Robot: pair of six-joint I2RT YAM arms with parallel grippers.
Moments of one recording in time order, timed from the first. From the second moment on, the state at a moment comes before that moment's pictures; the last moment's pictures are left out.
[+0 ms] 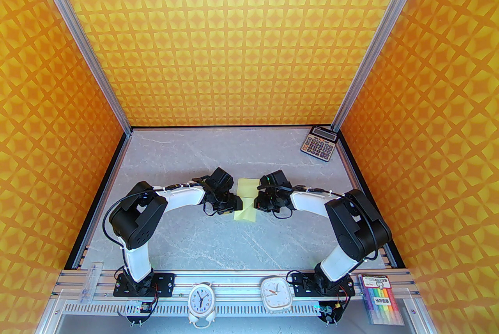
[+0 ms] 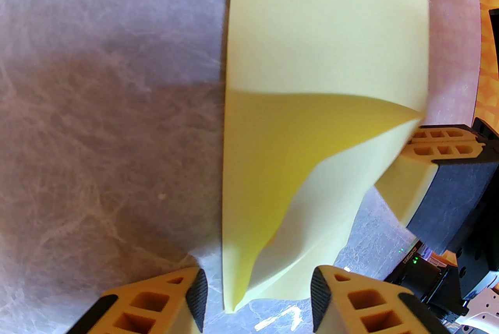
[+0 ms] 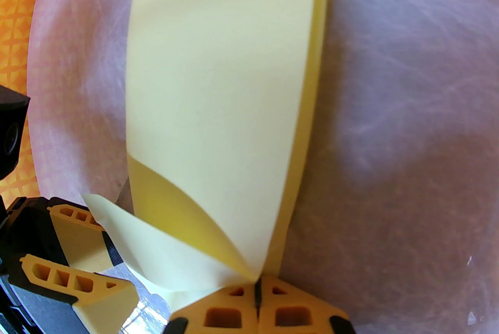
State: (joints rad) left arm -0.69 1.87 1.09 -0.34 0.44 -0.75; right arm 0.43 1.67 0.77 -0.19 -0.41 0.58
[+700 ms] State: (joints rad) left arm -0.67 1.85 0.99 -0.13 0.53 -0.79; right arm 0.44 1.68 0.77 -0.19 -0.41 0.58
